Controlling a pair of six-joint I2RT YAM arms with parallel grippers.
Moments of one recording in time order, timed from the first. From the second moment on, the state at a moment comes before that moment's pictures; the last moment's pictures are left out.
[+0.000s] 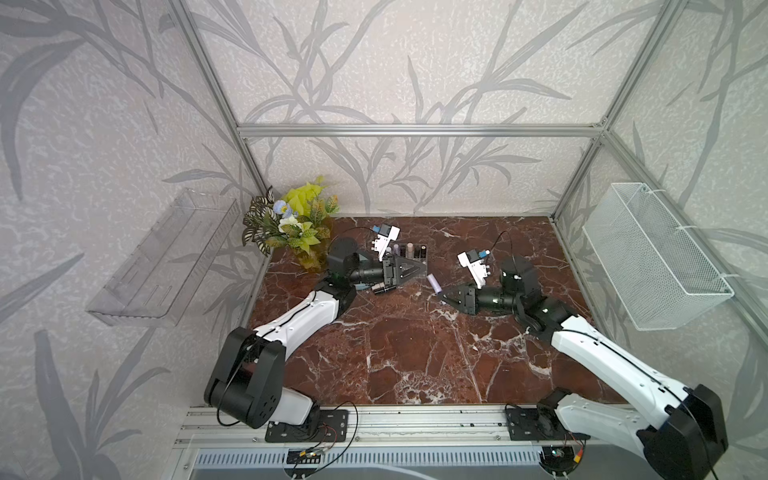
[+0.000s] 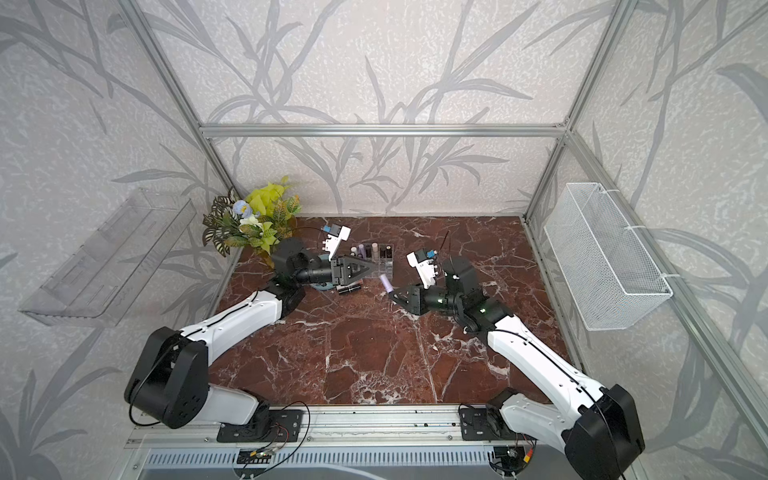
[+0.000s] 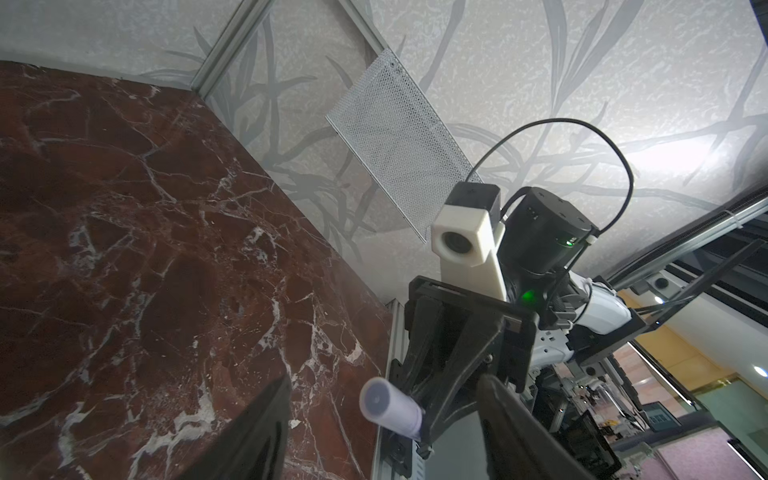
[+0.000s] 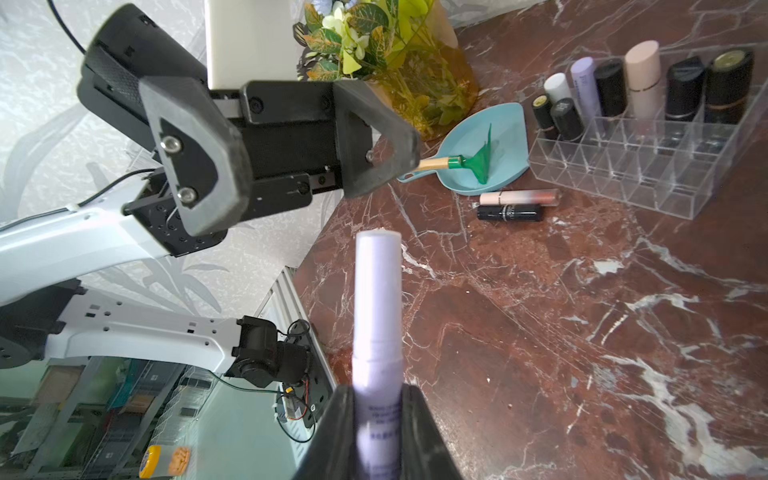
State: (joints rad) left arm -0.39 1.44 0.88 0.53 1.06 -0.78; right arm 0.54 1.11 0.83 -0.15 -0.66 0.54
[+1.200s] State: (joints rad) left arm -0.46 1.44 0.91 0.46 1.14 -0.72; right arm 0.55 1.07 0.83 -0.12 -0.72 0.57
